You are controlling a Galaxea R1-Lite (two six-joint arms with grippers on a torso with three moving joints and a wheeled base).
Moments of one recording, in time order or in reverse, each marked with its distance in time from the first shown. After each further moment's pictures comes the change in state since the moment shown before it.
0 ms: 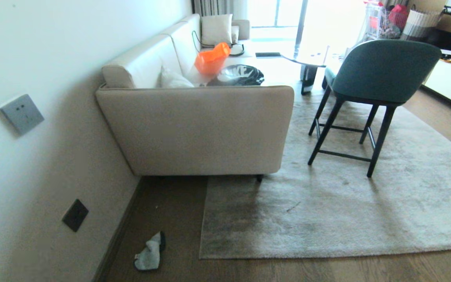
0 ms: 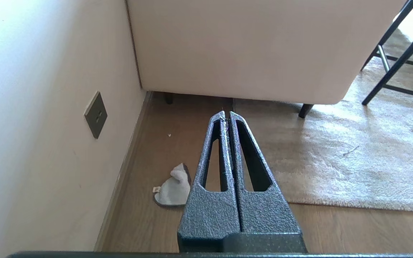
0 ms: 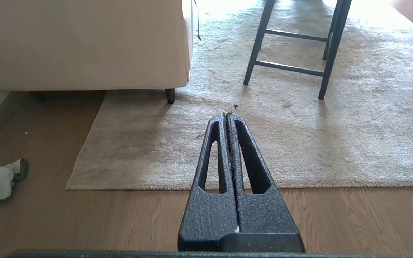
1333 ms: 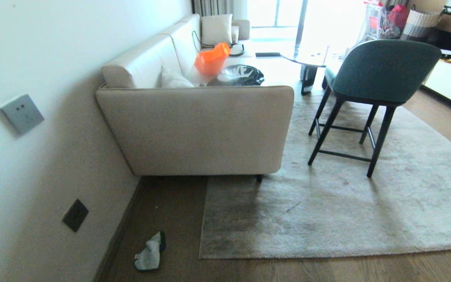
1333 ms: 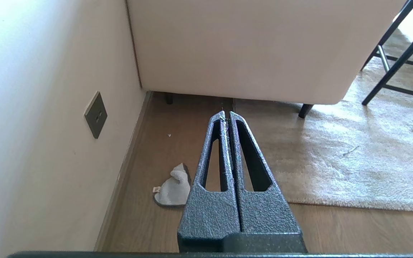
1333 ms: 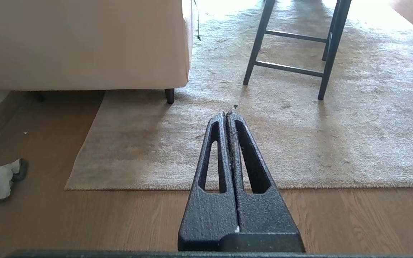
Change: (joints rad) left arm 0.000 0.000 0.000 0.000 0.000 0.000; right arm 0.000 0.000 0.000 -0.001 0.000 -0.003
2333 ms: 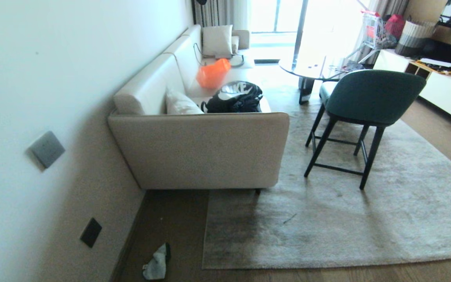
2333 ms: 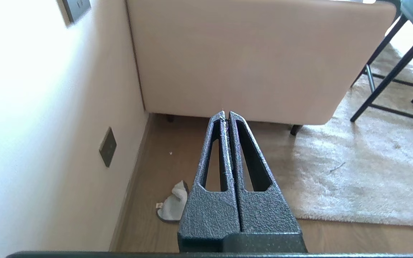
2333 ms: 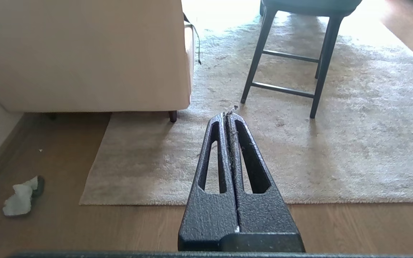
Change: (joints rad) left arm 0.000 0.000 0.000 0.000 0.000 0.000; right arm 0.000 0.000 0.000 0.000 0.000 0.000
